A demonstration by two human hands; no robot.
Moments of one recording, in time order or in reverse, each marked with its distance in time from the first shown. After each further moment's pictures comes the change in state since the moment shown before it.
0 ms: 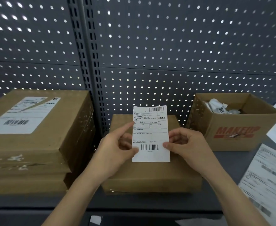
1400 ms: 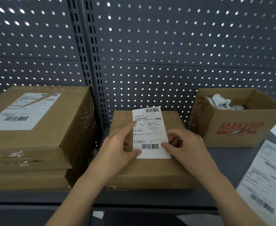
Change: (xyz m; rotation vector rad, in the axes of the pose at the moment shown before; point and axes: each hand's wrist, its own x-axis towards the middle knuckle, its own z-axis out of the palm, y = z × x) left_hand 0.000 -0.013 0.004 0.379 -0.006 0.040; right_hand -0.004 0.012 0.013 -0.422 0.060 -0.166
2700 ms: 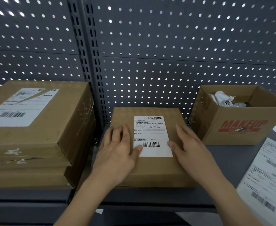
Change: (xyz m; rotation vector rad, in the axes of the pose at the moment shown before) left_hand -0.008 0.003 0.013 0.441 -0.107 -0.140; right_hand -0.013 -0.006 -0.001 -0.217 -0.149 0.210
